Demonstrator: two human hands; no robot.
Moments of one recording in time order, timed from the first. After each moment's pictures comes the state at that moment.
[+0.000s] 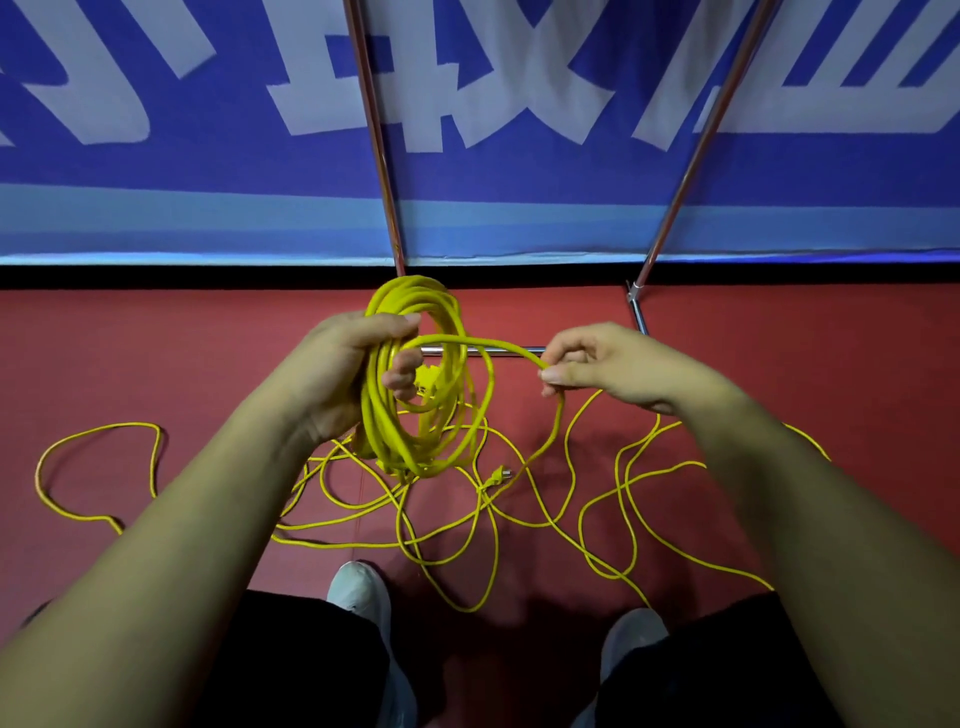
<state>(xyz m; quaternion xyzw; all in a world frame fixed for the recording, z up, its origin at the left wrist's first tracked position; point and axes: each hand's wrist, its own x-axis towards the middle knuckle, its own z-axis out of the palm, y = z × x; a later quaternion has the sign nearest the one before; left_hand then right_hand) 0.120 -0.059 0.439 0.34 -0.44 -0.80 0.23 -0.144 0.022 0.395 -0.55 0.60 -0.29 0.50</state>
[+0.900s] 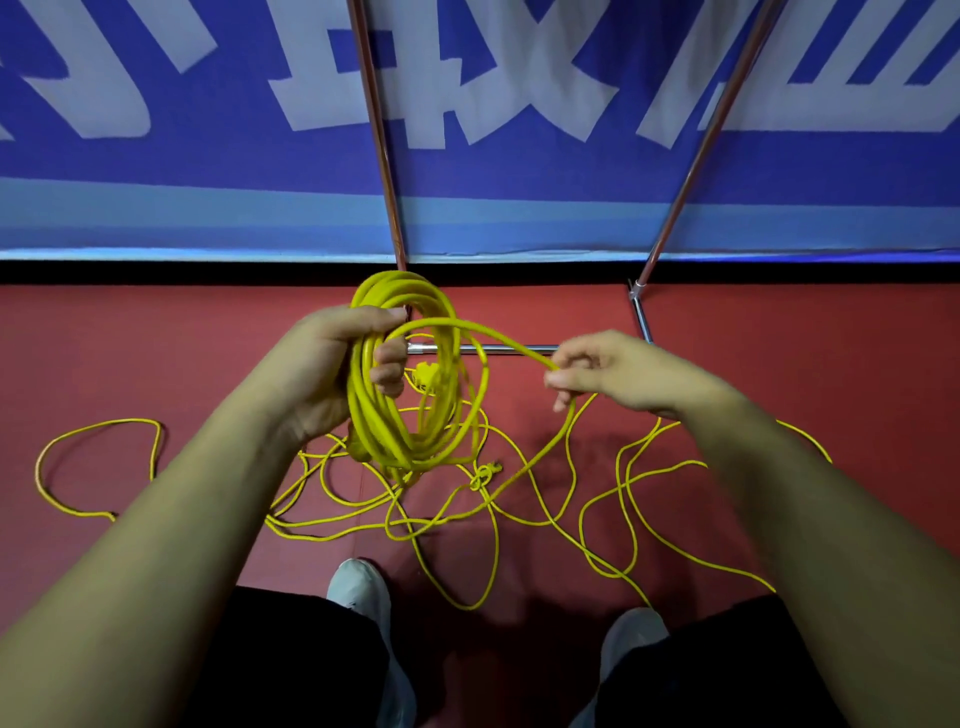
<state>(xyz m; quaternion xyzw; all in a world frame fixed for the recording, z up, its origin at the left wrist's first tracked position) 0.130 -0.061 0.444 0.34 -0.42 -0.81 0.23 -0.143 0.024 0.392 -0.59 0.63 -0.24 0.45</state>
